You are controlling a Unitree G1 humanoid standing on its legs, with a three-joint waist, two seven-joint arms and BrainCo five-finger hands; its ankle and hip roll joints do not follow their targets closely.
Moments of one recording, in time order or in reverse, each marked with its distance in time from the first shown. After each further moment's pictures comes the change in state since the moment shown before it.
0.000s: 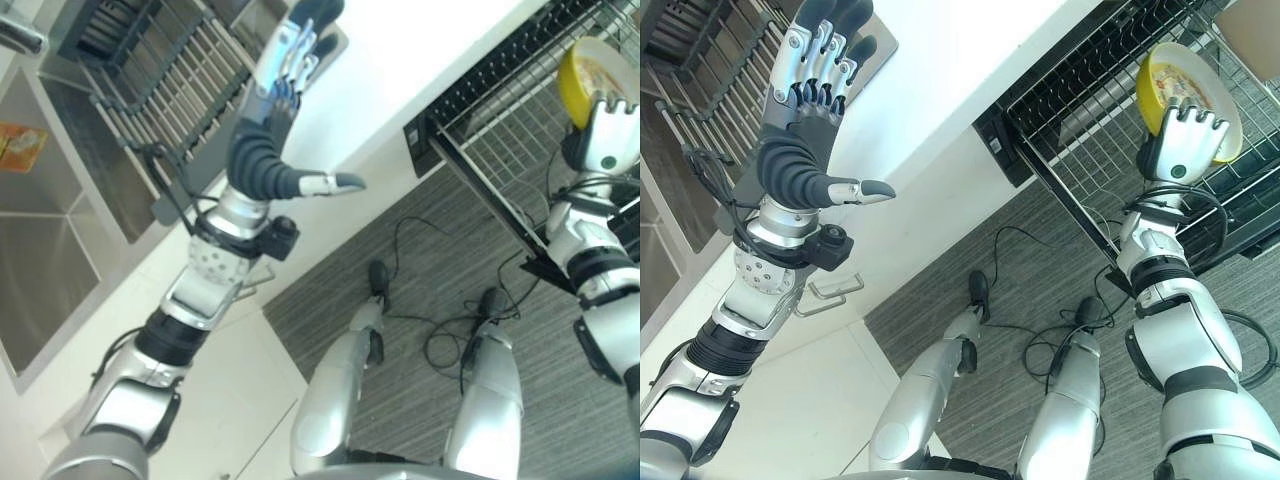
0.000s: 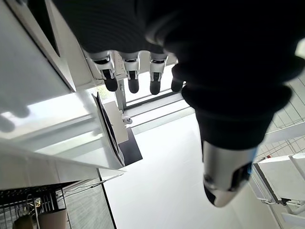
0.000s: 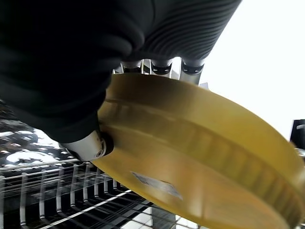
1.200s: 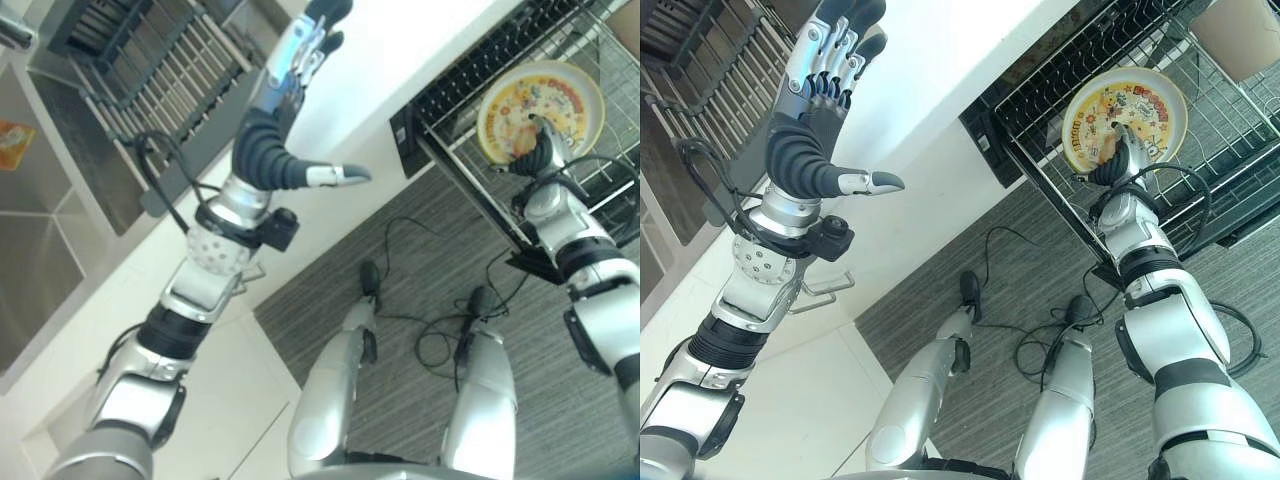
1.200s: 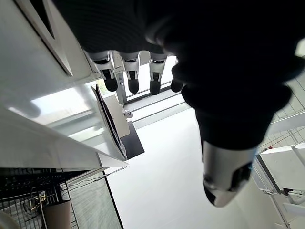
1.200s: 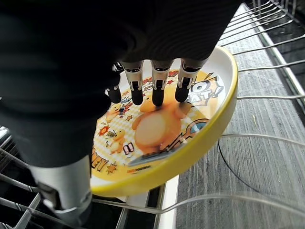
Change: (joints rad) left arm -0.034 -0.024 0.045 0.024 0.002 0.070 -0.075; right arm -0.043 0.058 -0.059 -0.009 0.538 -0.193 0.762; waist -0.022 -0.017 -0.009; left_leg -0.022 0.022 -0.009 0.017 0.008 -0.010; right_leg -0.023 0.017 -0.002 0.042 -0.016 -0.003
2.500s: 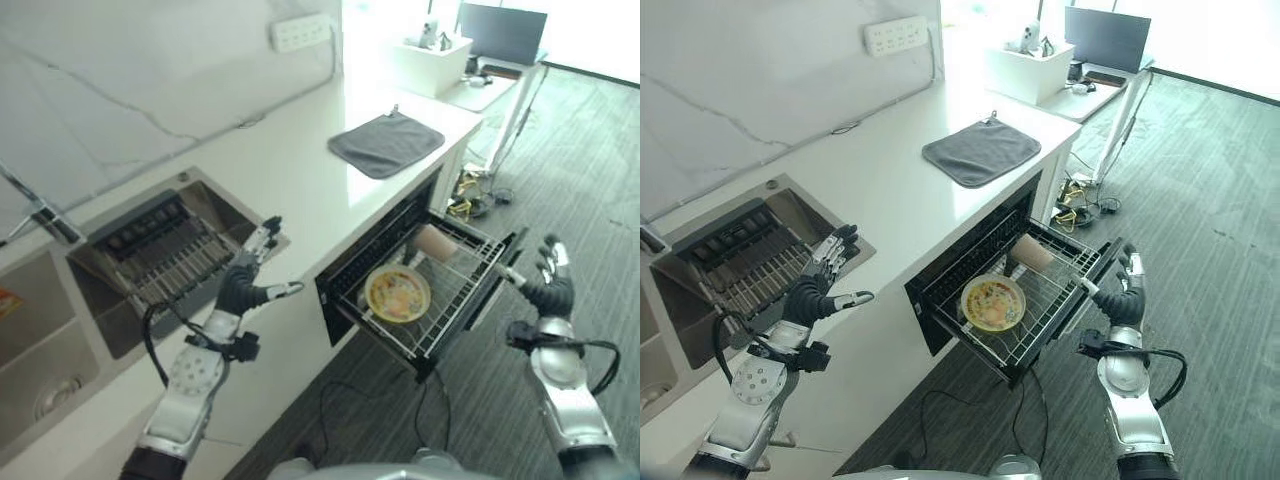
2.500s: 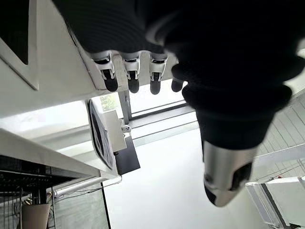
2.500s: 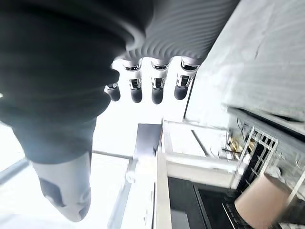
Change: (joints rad) left arm 0.726 -0.104 0.158 0.044 -0.003 0.149 -0.130; right arm 1.132 0.226 -0.474 -1.079 0.232 -0.175 -0.054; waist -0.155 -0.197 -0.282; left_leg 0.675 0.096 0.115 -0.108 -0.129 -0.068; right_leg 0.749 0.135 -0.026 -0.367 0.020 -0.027
